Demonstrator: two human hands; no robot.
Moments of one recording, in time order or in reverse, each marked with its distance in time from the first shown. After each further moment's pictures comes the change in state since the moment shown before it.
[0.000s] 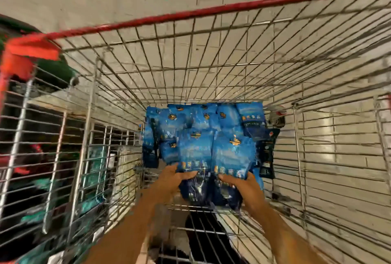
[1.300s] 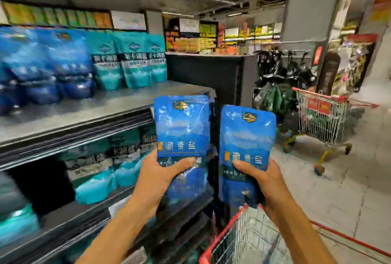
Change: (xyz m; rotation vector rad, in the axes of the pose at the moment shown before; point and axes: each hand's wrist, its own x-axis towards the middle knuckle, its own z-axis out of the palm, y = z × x) left_hand -0.696 0.068 -0.188 -0.333 0.964 1.351; right_hand -0.553 -0.219 0.287 -0.118 -1.017 -1.111
